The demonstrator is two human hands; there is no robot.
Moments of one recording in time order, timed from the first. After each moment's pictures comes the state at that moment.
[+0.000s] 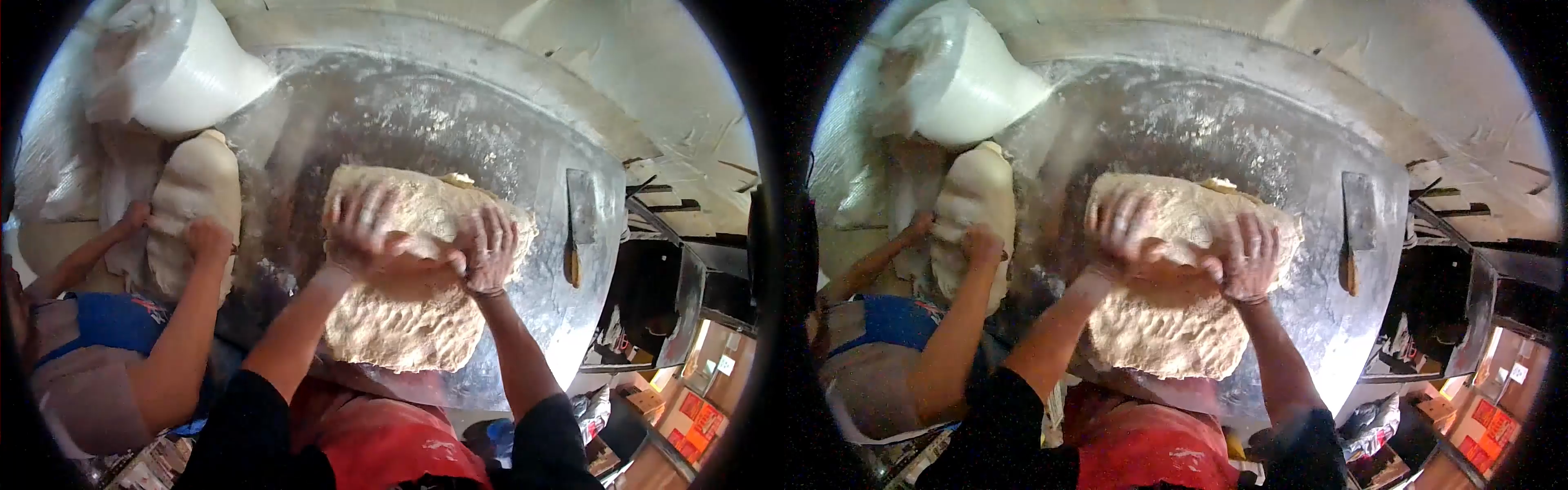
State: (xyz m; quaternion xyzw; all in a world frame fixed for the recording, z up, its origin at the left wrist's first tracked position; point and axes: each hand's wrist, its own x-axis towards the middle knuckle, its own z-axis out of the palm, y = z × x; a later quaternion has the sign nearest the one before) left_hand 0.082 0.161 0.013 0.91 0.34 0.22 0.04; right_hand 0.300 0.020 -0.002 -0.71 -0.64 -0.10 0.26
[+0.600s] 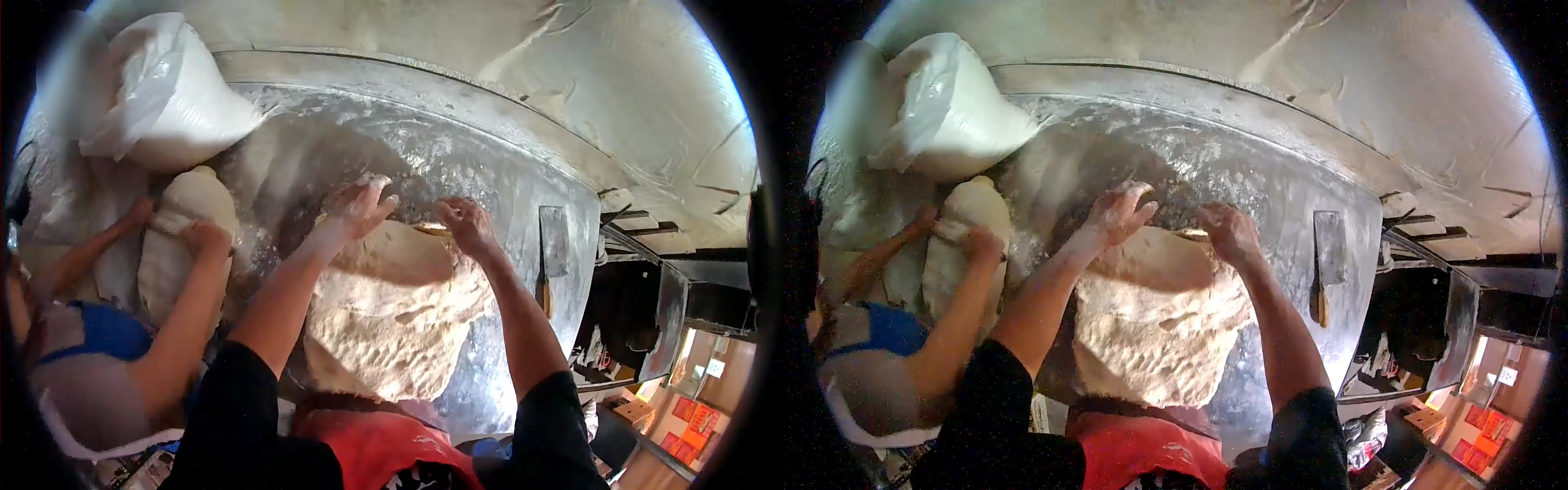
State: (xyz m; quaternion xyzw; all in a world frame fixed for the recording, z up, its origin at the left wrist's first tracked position) left_hand 0.161 0.282 0.036 0.87 0.37 0.17 0.29; right_hand 0.391 0.145 0.036 -0.77 -0.48 0.31 0.28
